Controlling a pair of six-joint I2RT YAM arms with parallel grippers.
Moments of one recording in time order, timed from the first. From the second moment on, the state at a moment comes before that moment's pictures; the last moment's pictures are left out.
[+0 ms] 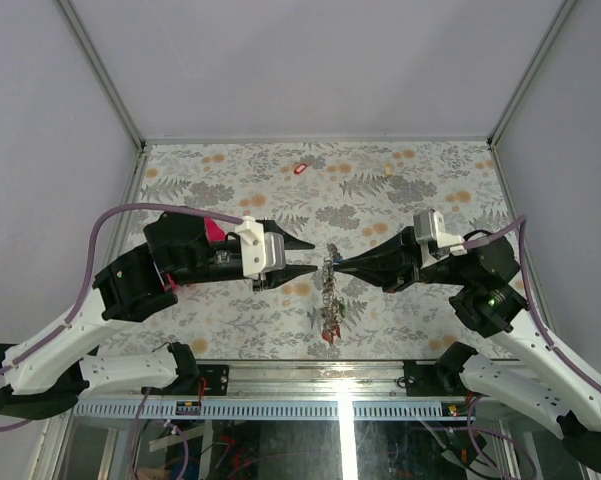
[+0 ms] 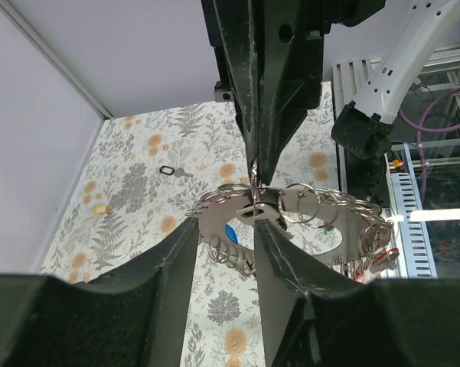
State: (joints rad) left arm -1.07 0.97 1.38 -0.51 0.35 0.34; right arm 0.75 0.74 0.85 0.26 -0.81 0.16
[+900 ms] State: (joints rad) left arm -1.02 1.03 1.38 -0.51 0.54 0.34; right arm 0.75 0.77 0.85 0.32 -0.83 0.21
